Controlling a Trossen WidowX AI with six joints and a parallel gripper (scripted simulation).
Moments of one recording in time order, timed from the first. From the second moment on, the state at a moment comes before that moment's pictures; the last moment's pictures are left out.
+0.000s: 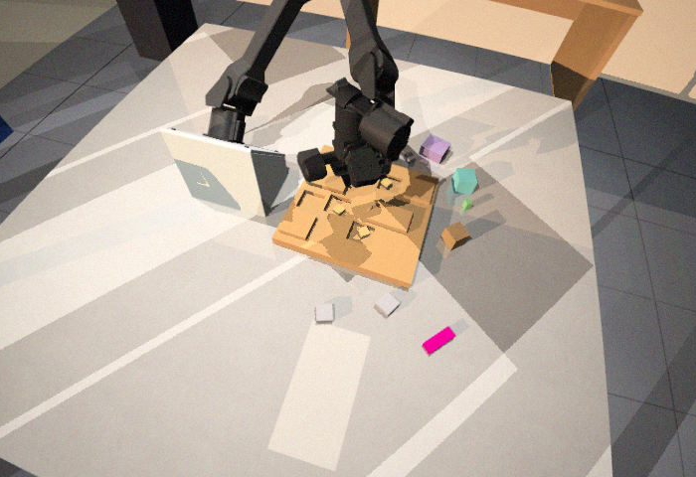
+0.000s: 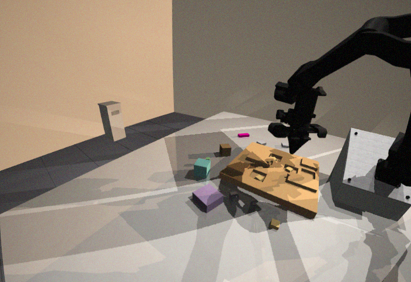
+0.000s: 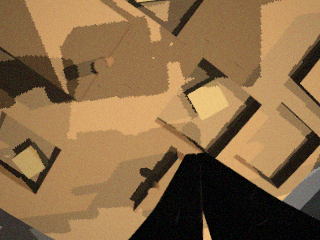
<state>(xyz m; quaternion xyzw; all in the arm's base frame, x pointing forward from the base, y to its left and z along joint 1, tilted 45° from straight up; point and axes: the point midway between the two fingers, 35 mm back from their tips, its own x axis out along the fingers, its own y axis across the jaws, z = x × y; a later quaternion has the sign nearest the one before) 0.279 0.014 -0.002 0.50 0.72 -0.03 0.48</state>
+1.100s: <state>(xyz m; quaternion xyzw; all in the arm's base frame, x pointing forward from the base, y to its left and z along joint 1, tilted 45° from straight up) 0.269 0.036 -0.046 0.38 0.71 0.14 0.58</state>
